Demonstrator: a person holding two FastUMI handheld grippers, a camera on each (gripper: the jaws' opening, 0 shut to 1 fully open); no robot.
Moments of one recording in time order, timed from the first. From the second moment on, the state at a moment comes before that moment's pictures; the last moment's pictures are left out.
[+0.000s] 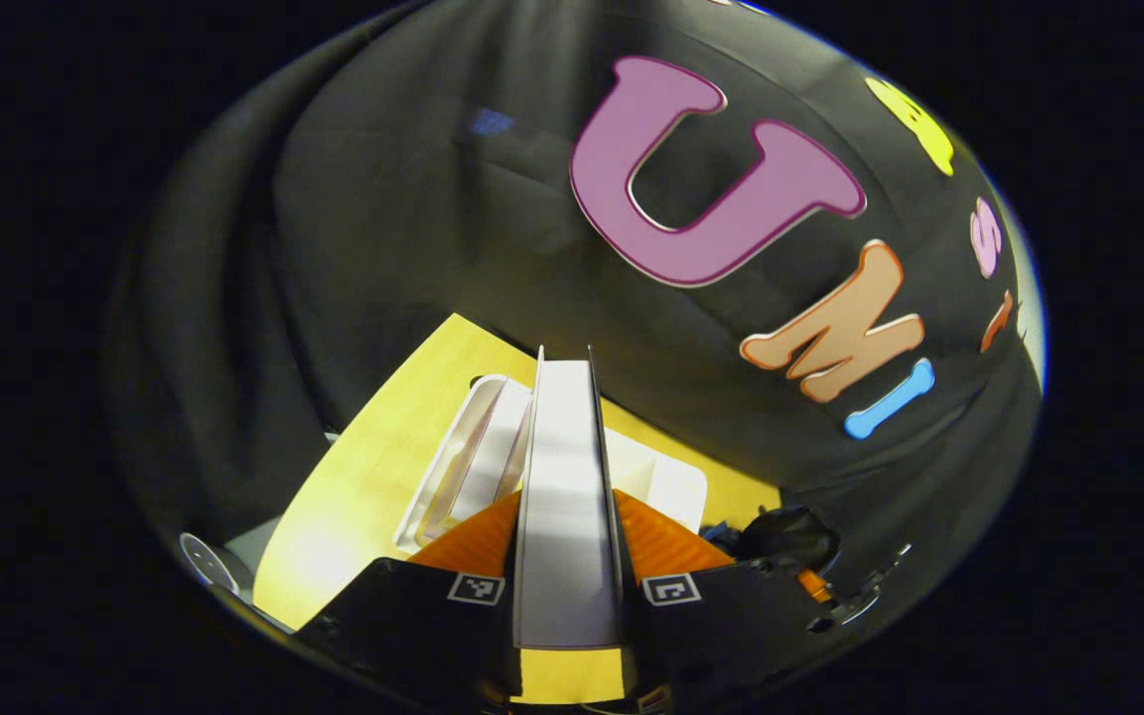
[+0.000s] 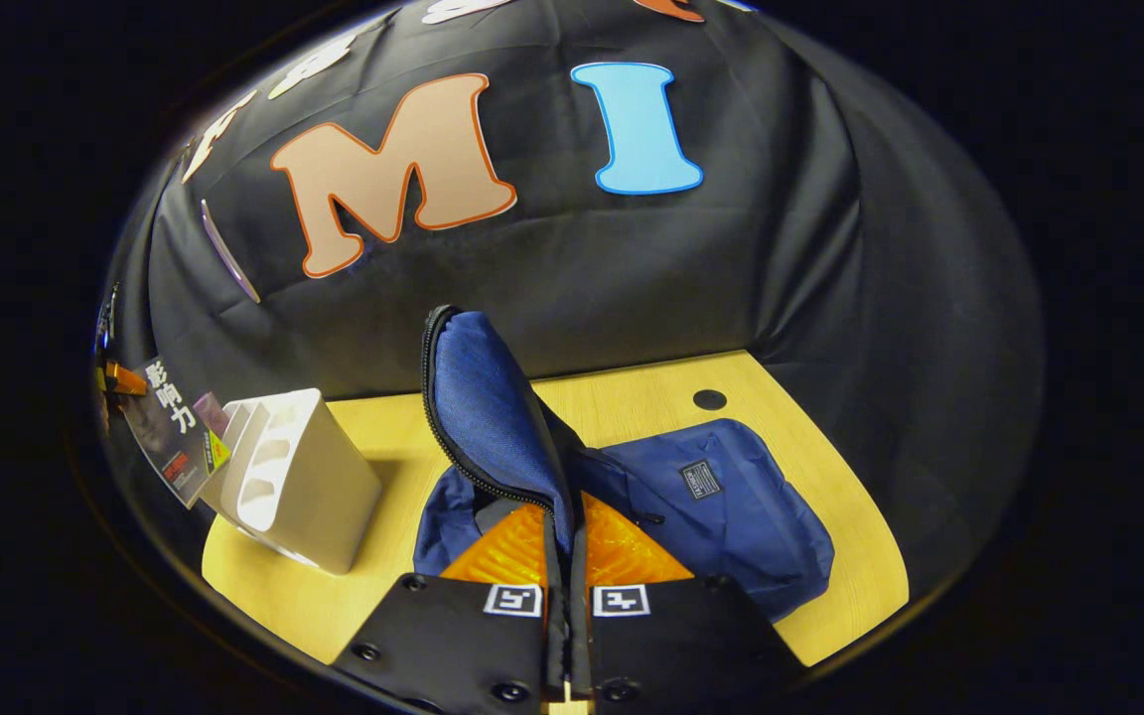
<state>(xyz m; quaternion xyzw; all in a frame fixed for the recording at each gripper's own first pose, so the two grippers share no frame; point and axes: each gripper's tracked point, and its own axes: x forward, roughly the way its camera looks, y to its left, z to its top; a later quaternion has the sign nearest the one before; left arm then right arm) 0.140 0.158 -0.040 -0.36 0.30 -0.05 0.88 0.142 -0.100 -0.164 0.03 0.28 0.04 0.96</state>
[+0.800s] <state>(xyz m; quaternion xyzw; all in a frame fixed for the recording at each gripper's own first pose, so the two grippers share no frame) 0.126 0.107 -0.041 -0.59 0.21 -0.11 0.77 0.142 -0.098 -0.165 0.06 0.29 0.04 0.95</state>
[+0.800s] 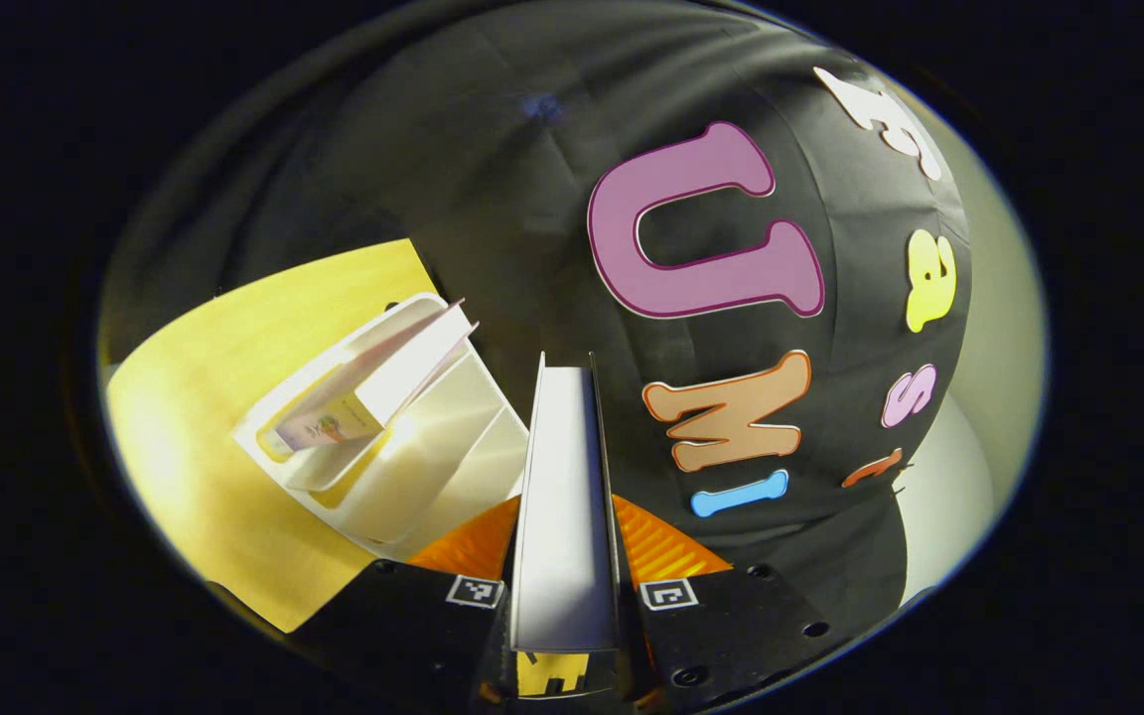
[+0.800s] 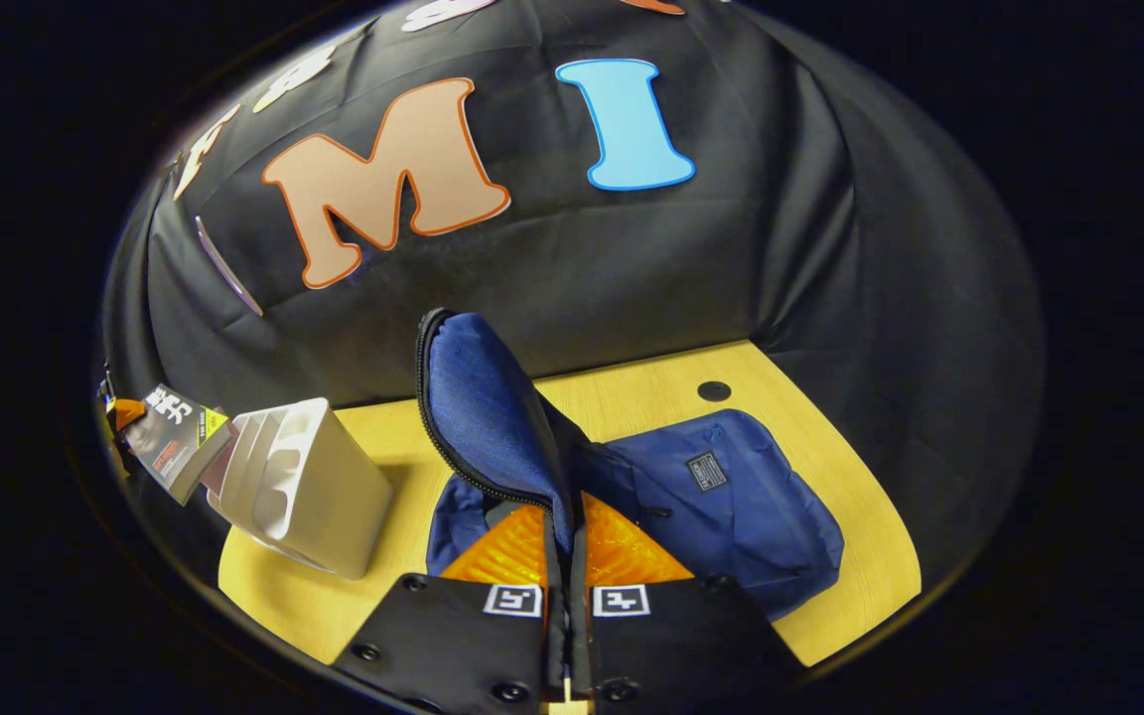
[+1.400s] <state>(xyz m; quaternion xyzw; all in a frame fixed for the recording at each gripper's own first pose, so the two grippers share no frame) 0.136 -0.016 -0.070 -0.59 0.26 -0.16 0.75 0.141 -0.095 -0.165 0.07 0.30 0.06 0.95</state>
